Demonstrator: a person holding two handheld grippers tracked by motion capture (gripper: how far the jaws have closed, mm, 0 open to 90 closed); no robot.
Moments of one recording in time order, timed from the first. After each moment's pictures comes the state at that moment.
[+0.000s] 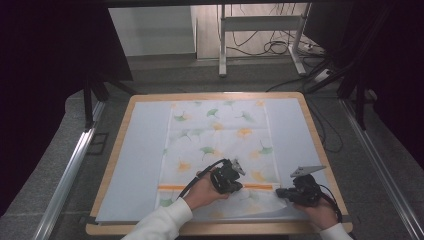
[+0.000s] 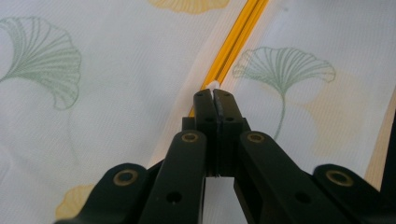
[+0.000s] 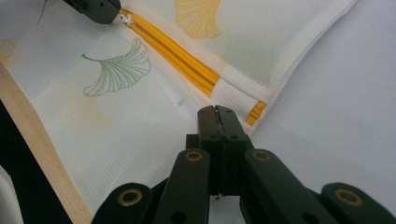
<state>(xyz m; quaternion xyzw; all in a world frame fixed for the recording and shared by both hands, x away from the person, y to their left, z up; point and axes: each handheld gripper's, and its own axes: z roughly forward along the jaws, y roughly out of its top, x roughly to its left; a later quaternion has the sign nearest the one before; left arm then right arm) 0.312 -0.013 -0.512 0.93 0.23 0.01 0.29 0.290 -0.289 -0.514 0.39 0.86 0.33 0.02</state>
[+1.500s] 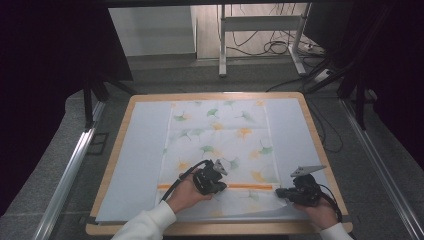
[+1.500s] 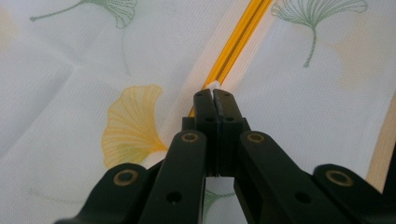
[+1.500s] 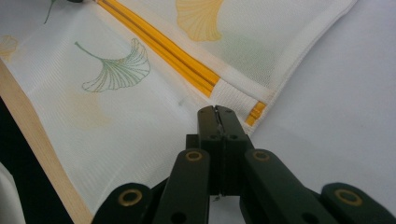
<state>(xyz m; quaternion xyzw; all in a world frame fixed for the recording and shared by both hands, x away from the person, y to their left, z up) 0.305 0.035 -0.513 0.92 0.26 0.02 0.28 0.291 -0.289 -0.514 0.39 0.86 0.33 0.02</state>
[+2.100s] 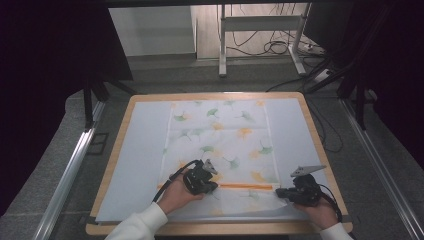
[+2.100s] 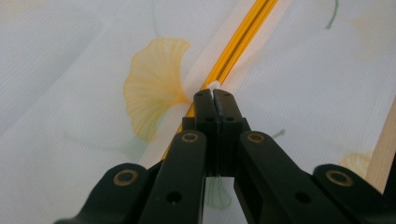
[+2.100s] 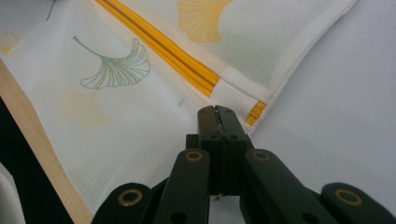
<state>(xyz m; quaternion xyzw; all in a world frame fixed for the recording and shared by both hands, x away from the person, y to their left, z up) 0.302 0.062 -0.515 0.92 0.28 0.02 0.28 0.291 -0.289 -0.514 0.39 0.86 0.33 0.02</state>
